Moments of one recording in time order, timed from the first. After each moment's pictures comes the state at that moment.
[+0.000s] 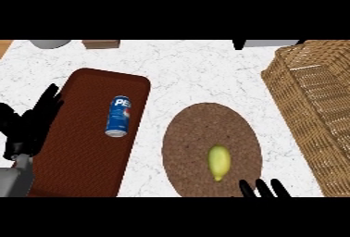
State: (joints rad) left arm -0.15 0.48 -0.05 -1.38 0.31 0.14 0.16; right arm 0.31 -0.44 0.87 -2.50 1.53 0.17 0.44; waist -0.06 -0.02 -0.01
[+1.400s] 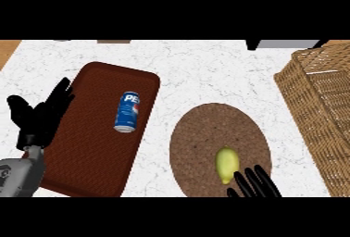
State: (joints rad) left arm -0.21 0.41 -0.03 -1.35 0.24 0.08 0.17; right arm 0.25 -0.58 0.81 -2.15 1.23 -0.56 0.25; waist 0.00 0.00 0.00
